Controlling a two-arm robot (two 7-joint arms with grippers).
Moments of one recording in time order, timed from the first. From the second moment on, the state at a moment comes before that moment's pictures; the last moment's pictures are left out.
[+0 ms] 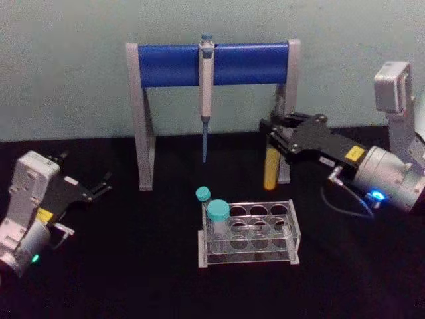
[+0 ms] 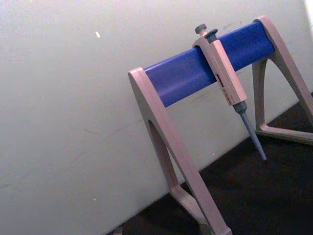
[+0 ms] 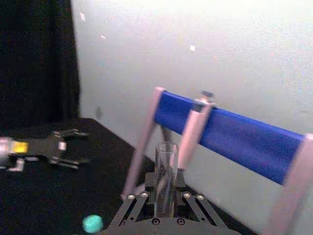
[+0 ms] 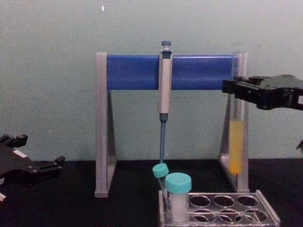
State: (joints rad) left arm -0.20 0.60 0.45 -1.41 -0.25 -0.12 0.03; right arm 0.37 0.53 -0.40 -1.51 0.53 0.02 0.54
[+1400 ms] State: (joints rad) left arm -0.20 0.60 0.45 -1.41 -0.25 -0.12 0.03; right arm 0.31 0.55 -0.44 -1.51 0.57 -0.06 0.59
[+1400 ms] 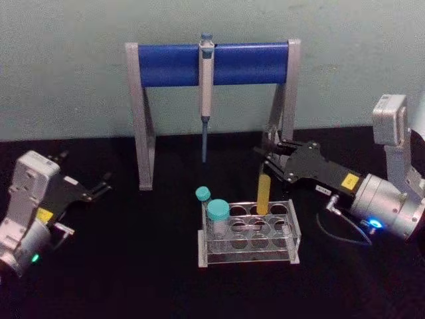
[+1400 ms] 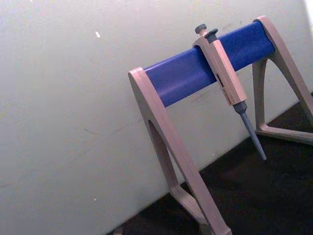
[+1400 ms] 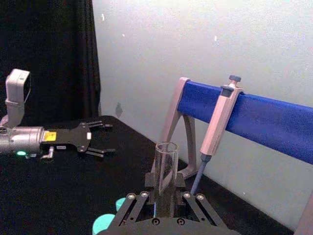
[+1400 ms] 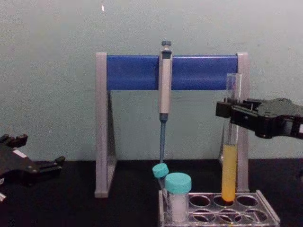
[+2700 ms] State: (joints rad) left arm -0.20 0.60 0.45 -1.41 -0.25 -0.12 0.03; right arm 0.34 0.48 -0.46 -1.39 0.52 -0.06 0.62
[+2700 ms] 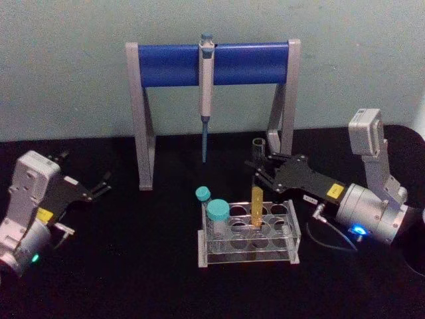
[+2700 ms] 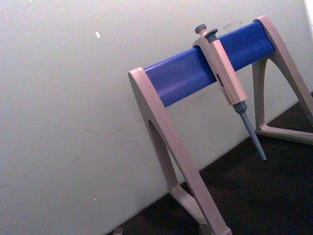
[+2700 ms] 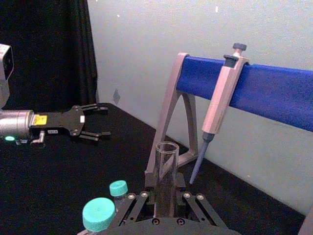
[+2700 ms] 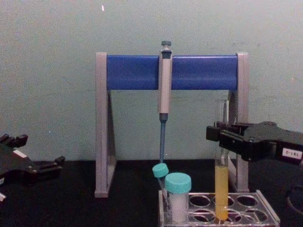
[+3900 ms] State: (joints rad) left arm -0.20 0.60 0.45 -1.41 -0.25 -0.12 0.03; right arm 0.35 0.47 -0.48 -1.35 0.49 -0.03 0.62
